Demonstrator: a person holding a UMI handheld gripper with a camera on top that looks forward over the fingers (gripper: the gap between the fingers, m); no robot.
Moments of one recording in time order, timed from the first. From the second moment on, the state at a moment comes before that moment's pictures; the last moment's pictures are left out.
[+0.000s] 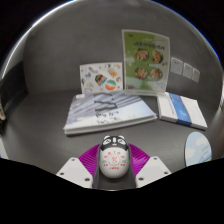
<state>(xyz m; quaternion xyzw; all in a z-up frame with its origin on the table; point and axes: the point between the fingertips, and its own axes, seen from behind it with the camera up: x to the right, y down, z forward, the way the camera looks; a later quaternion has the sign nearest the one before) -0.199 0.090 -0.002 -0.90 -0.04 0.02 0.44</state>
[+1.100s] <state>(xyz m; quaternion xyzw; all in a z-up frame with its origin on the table) 0.120 -0.014 0.014 -0.89 -0.04 0.06 0.46</state>
